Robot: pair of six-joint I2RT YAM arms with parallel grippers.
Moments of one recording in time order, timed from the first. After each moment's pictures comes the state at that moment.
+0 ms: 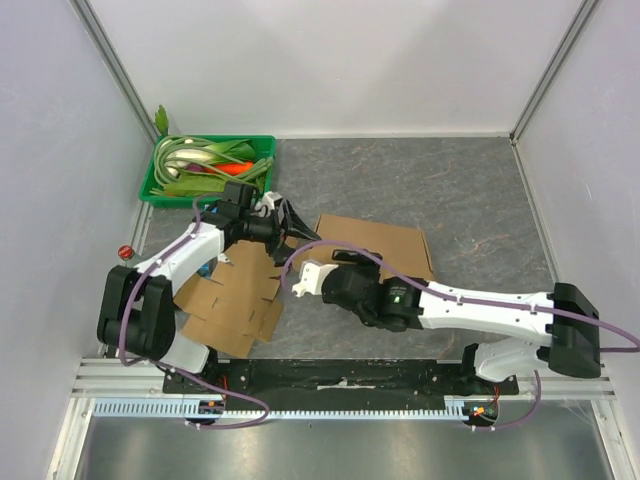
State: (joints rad) left arm -0.31 1.50 0.95 -0.36 0.97 -1.01; right arm 1.27 1.36 0.99 -0.48 0.75 -0.48
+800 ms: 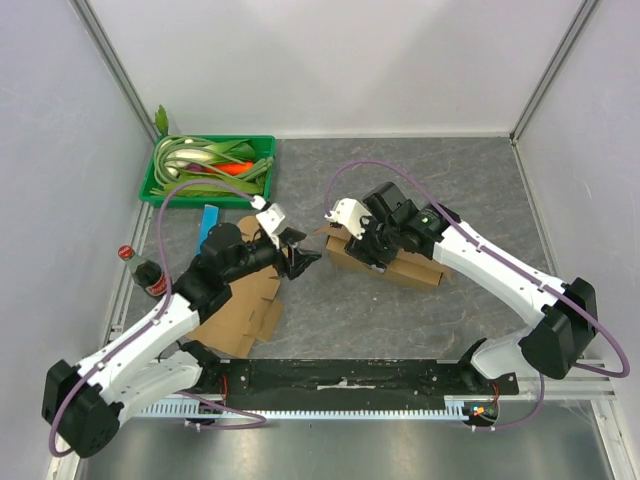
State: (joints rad) left arm -0.61 0.86 0.62 0.10 0.40 -0.10; right arm 0.74 1.42 1.27 -0.84 -0.06 -0.40
